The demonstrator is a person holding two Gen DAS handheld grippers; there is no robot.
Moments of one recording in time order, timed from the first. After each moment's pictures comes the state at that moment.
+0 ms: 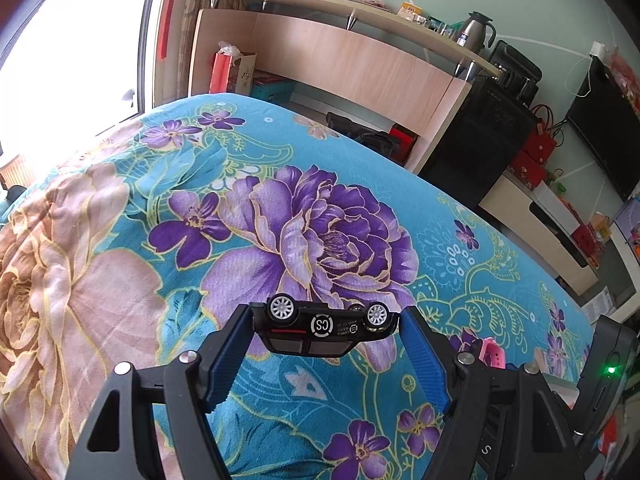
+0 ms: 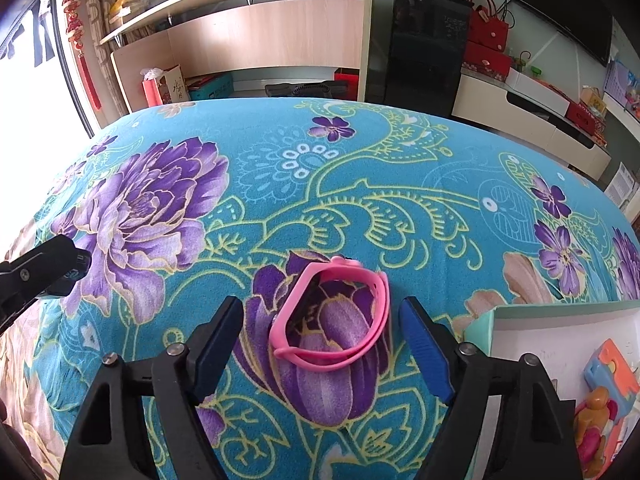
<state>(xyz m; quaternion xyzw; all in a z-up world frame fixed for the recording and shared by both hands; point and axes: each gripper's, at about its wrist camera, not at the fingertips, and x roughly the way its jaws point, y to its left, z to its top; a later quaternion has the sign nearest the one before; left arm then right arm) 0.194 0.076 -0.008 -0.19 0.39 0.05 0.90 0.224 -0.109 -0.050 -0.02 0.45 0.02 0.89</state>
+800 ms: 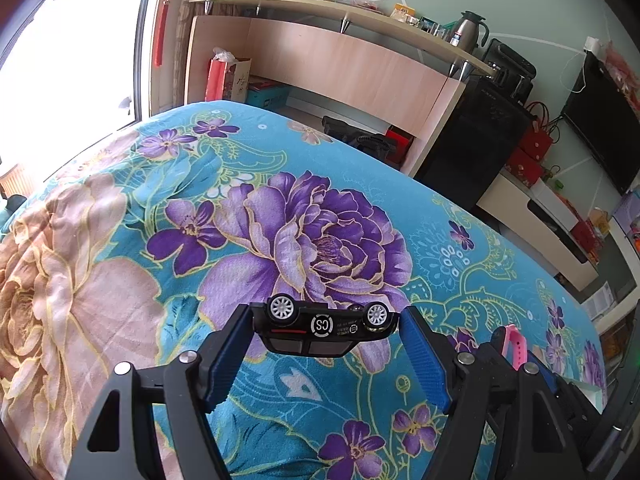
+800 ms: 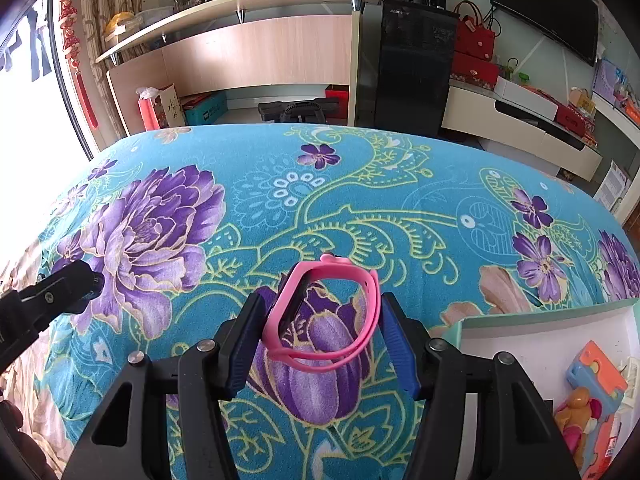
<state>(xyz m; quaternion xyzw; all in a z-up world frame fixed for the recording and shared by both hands) 0.192 0.071 -0.002 -0.18 0.39 0.04 0.90 0.215 -0.115 -0.025 -0.01 0.42 0.01 0.91</state>
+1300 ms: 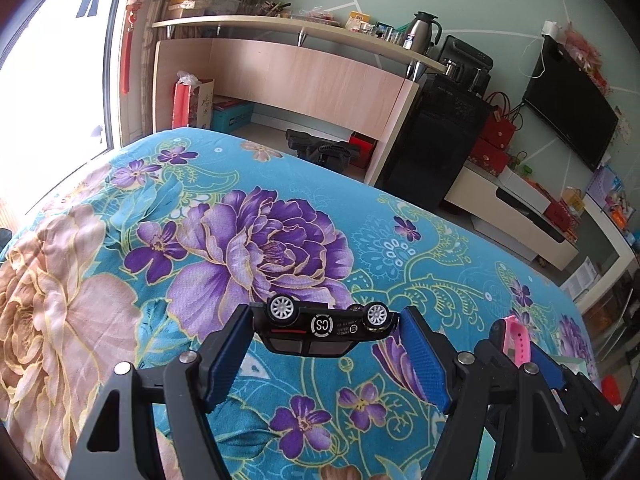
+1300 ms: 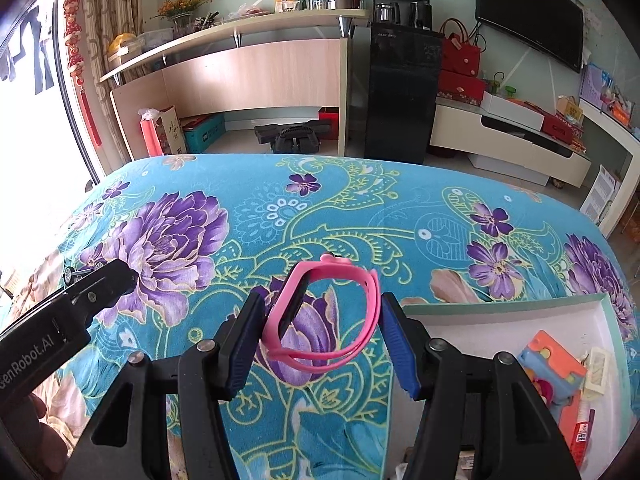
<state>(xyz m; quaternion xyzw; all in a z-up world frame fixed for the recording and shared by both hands) 0.168 0.032 0.028 -0.14 0.36 -0.02 0.92 0.174 -0.134 0.013 0.00 0.39 0.01 0.92</state>
